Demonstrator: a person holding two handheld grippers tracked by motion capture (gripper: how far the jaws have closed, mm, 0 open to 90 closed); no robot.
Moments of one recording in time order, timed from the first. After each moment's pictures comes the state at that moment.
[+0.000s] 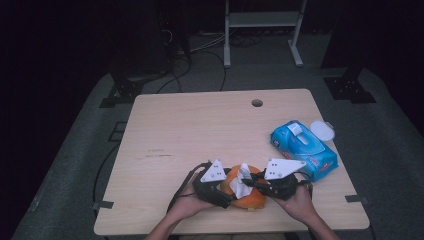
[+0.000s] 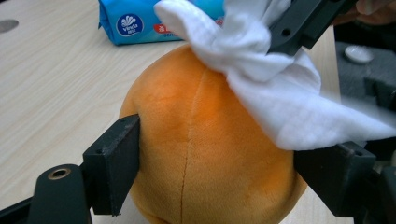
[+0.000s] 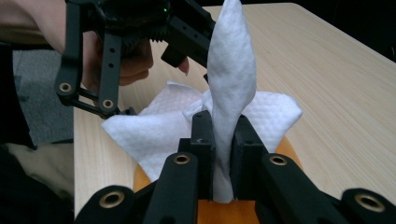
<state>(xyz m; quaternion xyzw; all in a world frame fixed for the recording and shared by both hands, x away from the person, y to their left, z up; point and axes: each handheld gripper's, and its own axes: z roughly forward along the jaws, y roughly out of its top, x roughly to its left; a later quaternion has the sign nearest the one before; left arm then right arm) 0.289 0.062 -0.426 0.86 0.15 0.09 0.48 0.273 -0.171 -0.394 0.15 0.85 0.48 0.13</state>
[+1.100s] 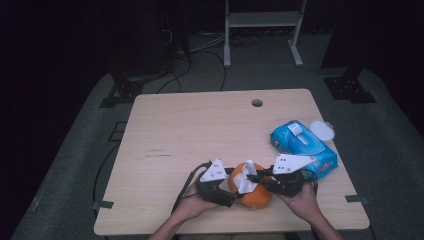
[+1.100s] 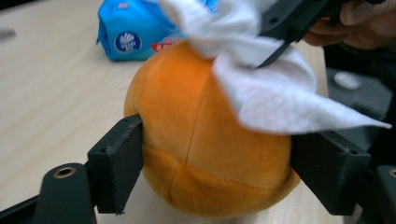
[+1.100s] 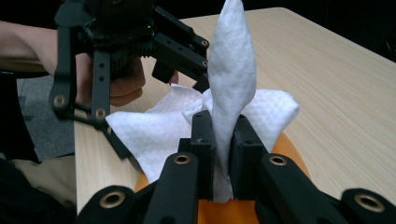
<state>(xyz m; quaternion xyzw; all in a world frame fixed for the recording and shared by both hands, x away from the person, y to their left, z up) 0.282 0.053 -0.426 0.84 0.14 0.10 0.51 0.276 -0.184 -0.390 0.18 0.84 0.50 0.13</state>
